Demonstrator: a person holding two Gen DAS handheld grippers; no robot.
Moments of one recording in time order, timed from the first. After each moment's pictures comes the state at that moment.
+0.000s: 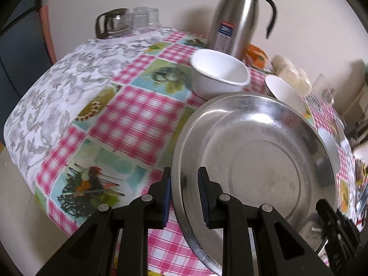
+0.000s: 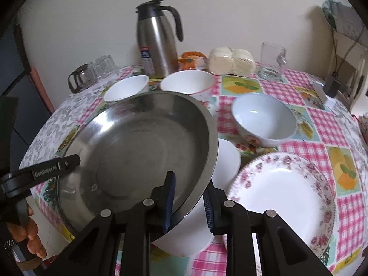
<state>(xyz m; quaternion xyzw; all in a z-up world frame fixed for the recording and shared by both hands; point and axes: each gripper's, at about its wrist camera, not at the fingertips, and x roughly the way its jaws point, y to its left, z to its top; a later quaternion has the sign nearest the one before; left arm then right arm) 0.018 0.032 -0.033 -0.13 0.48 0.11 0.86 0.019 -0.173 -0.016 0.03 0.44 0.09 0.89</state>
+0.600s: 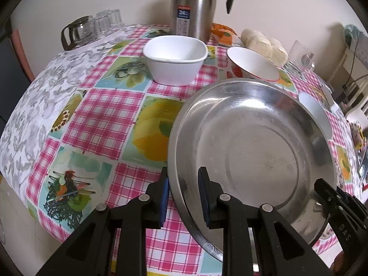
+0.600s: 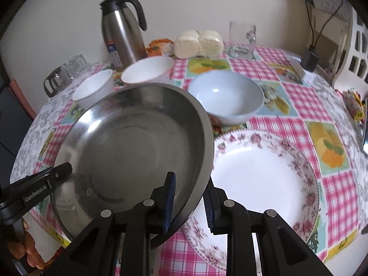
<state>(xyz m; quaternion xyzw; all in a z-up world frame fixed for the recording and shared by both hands) 0.025 -0.009 -0.041 -0.07 0.51 0.04 0.86 0.024 -0.208 -0.030 0.05 0.49 0.03 0.87</state>
